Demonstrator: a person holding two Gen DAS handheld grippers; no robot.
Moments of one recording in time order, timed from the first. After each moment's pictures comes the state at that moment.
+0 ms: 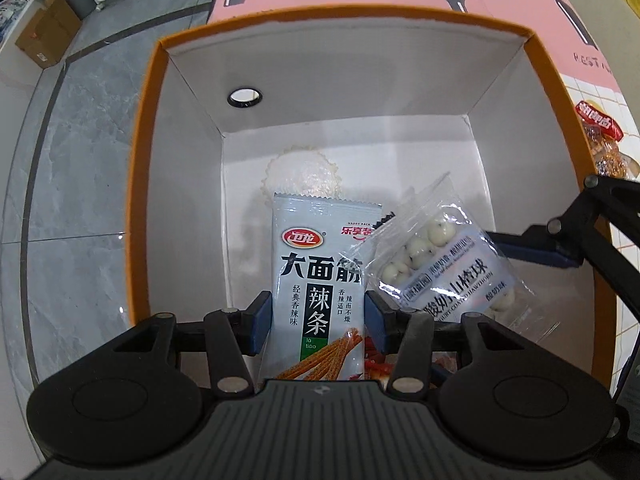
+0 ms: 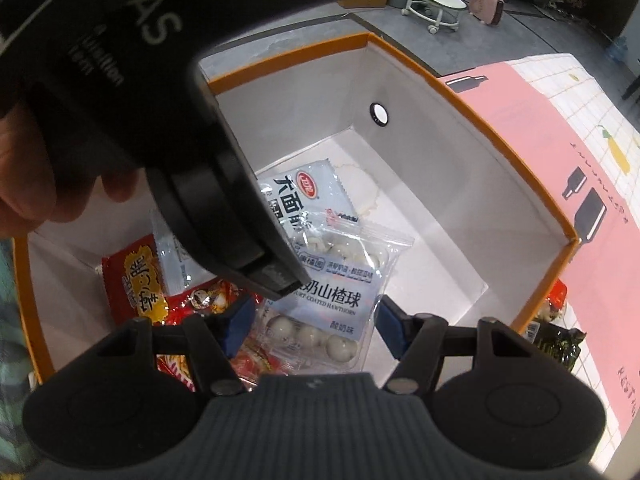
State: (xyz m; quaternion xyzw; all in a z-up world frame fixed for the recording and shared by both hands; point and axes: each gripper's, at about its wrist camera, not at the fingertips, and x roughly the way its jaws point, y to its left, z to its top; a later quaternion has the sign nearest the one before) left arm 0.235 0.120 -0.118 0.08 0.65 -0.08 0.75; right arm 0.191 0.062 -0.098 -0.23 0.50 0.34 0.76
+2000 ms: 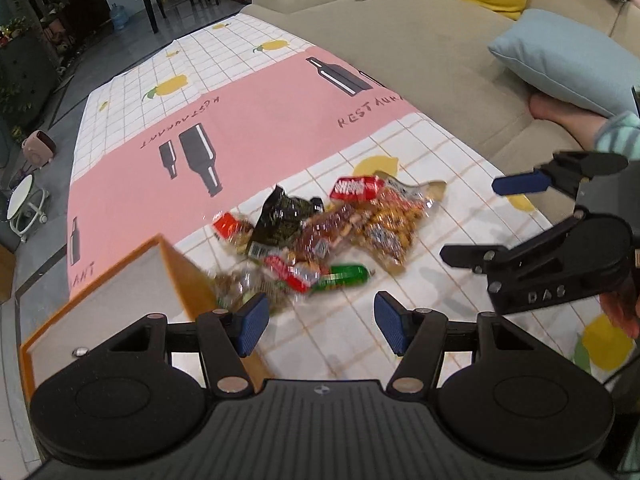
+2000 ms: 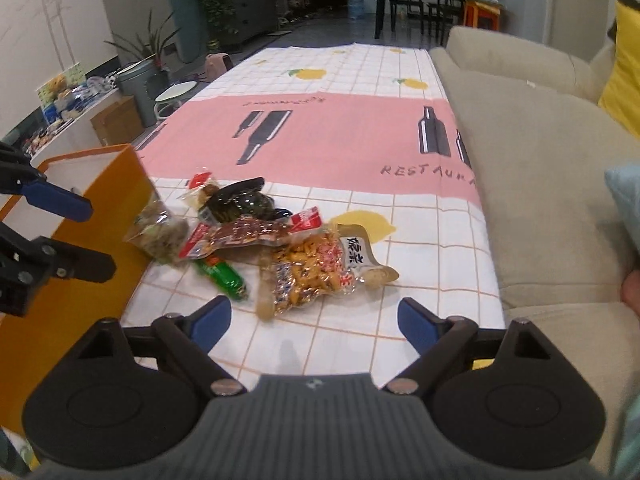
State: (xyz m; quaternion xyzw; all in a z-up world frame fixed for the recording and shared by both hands) left arm 0.181 -0.076 -0.071 0.22 0.45 -0.27 0.82; right arm 0.138 -0.231 -0.114 0.04 0.42 0.05 0.90
